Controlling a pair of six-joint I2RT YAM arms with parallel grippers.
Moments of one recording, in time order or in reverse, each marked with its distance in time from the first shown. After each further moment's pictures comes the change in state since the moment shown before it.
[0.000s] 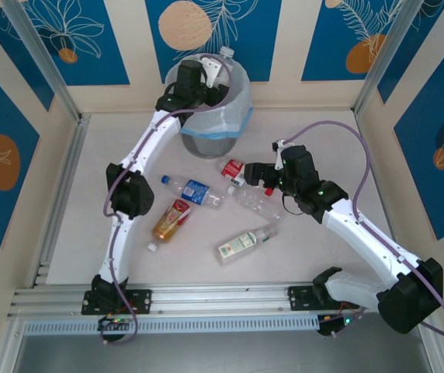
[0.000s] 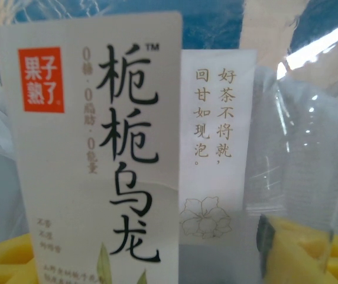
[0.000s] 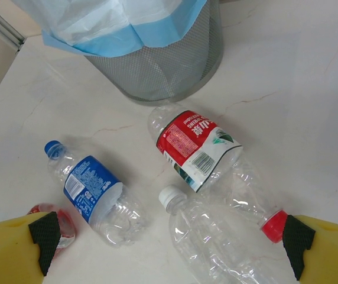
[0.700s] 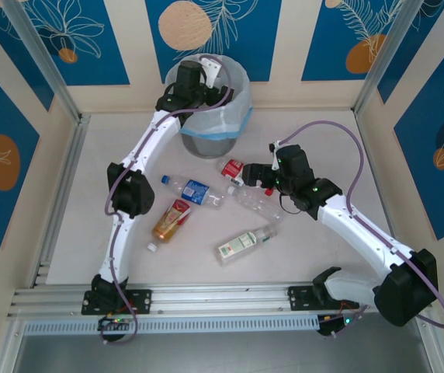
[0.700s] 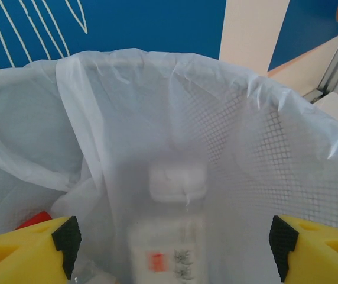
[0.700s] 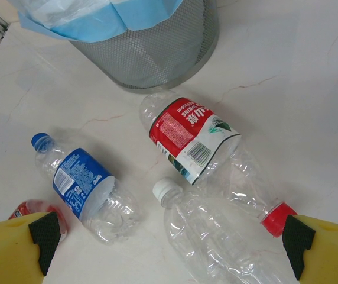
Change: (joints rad) left arm 0.008 0.020 0.015 0.011 0.076 -0.054; right arm 0.000 0.054 0.003 -0.001 -0.001 0.014
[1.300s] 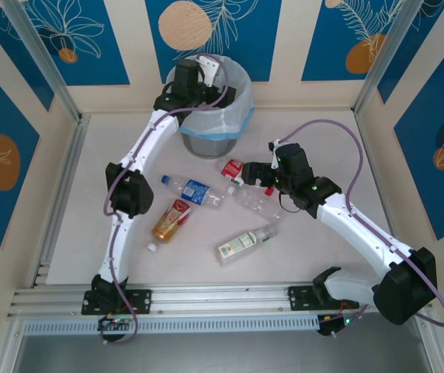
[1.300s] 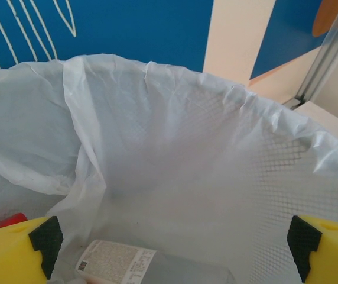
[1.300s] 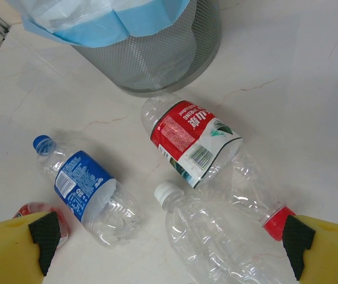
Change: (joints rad) left arm 0.006 -0.018 0.000 -0.015 0.078 -0.051; right arm 0.000 0.013 0.015 -0.001 0.000 0.000
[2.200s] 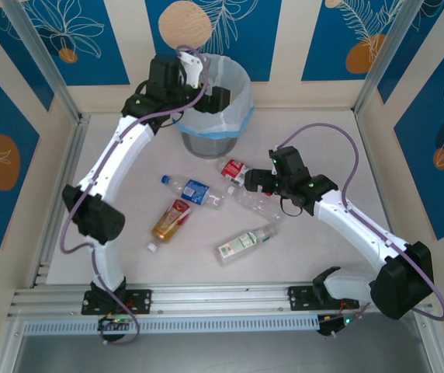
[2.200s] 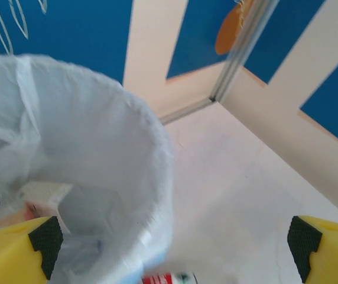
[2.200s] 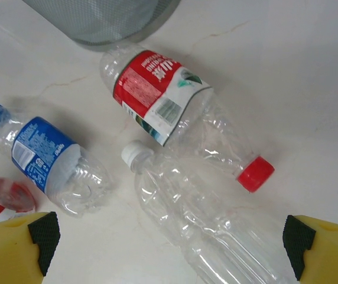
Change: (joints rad) left arm -0.055 -0.501 -0.425 -0.116 0.110 -0.163; right arm 0.000 0.038 0.013 -0.155 0.027 0.038
